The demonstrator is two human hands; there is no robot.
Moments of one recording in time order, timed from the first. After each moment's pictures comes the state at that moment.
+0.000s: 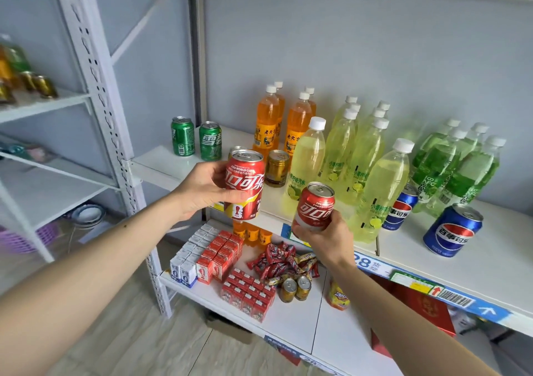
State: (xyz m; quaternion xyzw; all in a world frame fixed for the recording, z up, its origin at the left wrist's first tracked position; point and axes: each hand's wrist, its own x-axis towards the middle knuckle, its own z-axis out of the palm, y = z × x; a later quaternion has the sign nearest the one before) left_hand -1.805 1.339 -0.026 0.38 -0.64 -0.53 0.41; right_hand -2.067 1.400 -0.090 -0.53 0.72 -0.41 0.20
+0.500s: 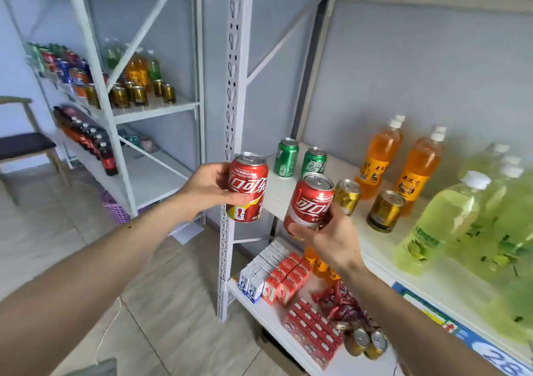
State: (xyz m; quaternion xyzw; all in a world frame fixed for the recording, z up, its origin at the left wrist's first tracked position) left_hand -1.601 1.331 -0.020 0.49 -0.56 -0.46 0.48; right_hand -1.863 1.335 -0.044 -0.68 0.55 -0.39 0.30
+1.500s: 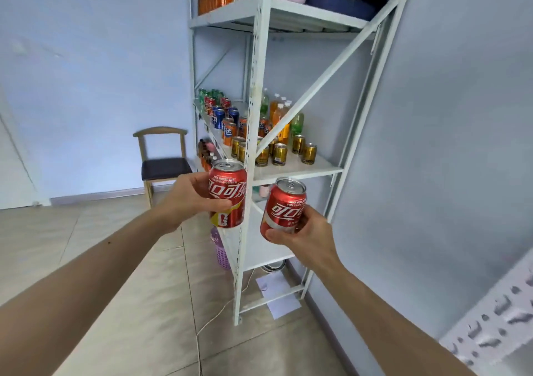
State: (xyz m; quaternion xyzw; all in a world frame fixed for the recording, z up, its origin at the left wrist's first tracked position) left_hand -1.137 1.209 0.011 0.62 -0.43 -0.27 0.59; right_hand -1.356 1.081 -0.017 -0.77 0.32 -0.31 0.46
